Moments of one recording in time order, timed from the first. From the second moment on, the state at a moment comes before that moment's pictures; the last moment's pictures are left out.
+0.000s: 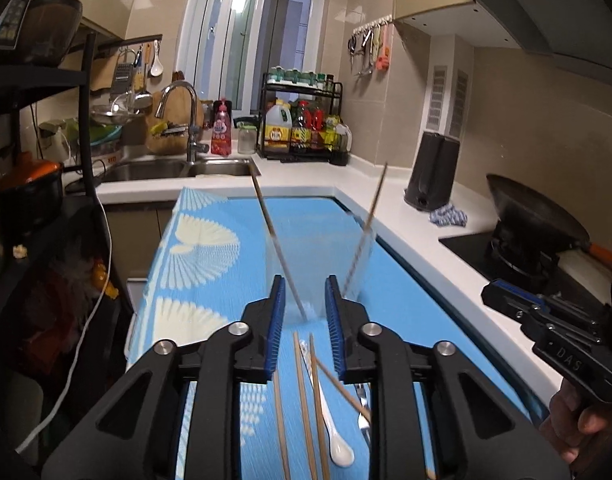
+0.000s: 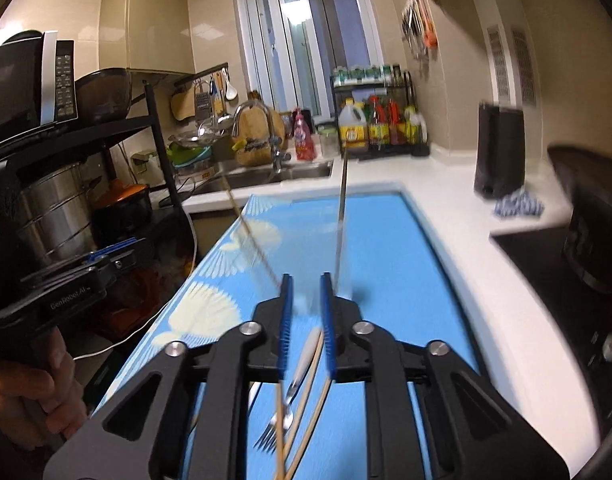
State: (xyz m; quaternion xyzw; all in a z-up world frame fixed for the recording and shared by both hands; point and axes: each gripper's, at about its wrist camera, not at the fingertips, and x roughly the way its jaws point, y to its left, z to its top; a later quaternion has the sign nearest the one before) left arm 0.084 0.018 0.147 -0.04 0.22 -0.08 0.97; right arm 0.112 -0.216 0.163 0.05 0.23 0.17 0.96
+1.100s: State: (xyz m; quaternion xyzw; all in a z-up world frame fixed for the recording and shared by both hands) left arm 0.030 0.017 -0.008 -0.04 0.31 -0.02 0.95; right arm 0.085 -0.183 0.010 0.03 0.39 0.15 0.91
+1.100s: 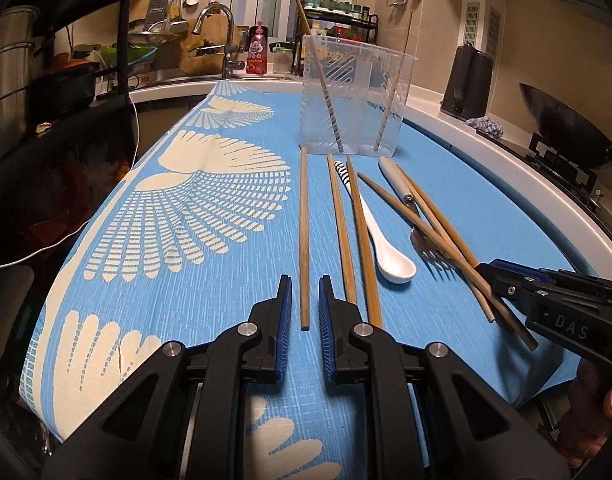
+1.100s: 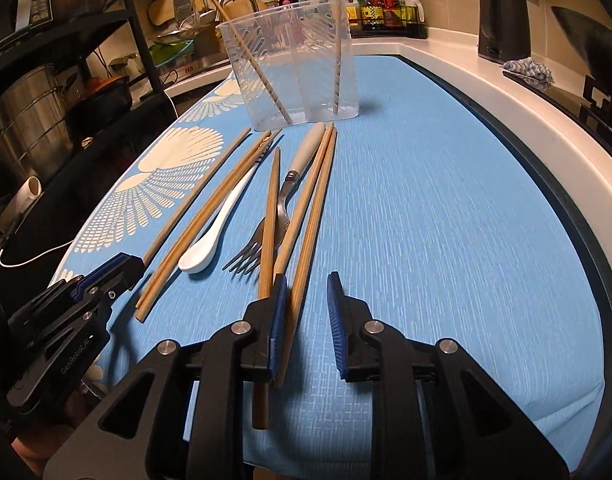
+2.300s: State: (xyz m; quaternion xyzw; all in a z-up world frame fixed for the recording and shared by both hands) left arm 0.011 0.013 -0.011 -0.03 0.29 -0.01 0.96; right arm 0.077 -0.242 0.003 -0.01 0.33 0.10 0.94
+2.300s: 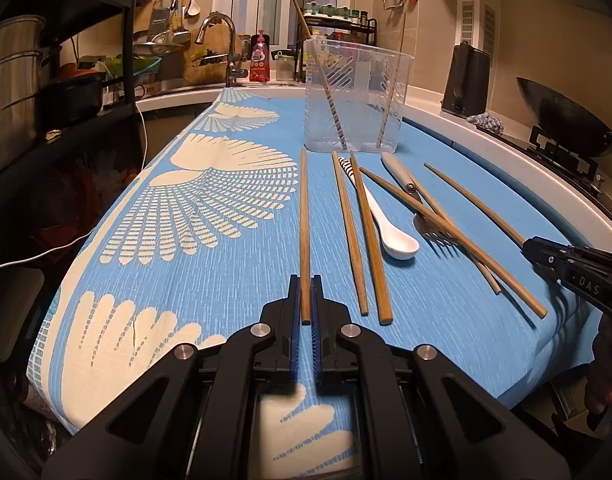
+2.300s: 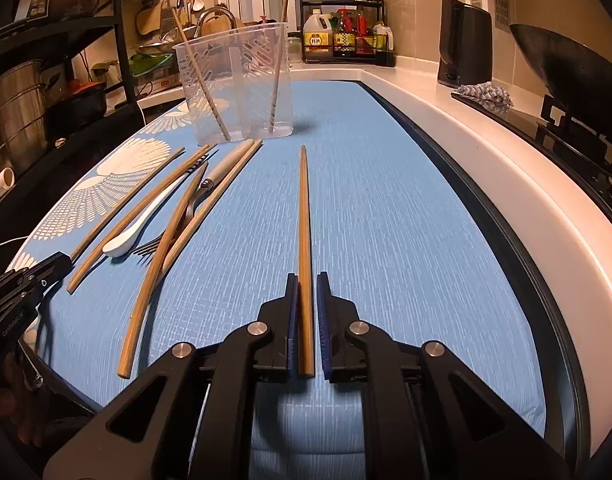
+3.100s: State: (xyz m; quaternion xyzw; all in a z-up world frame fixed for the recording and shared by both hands) left arm 0.013 0.010 -0.012 -0.03 0.28 -0.01 0.96; right arm 0.069 -0.240 0.002 -0.01 0.32 0.10 0.94
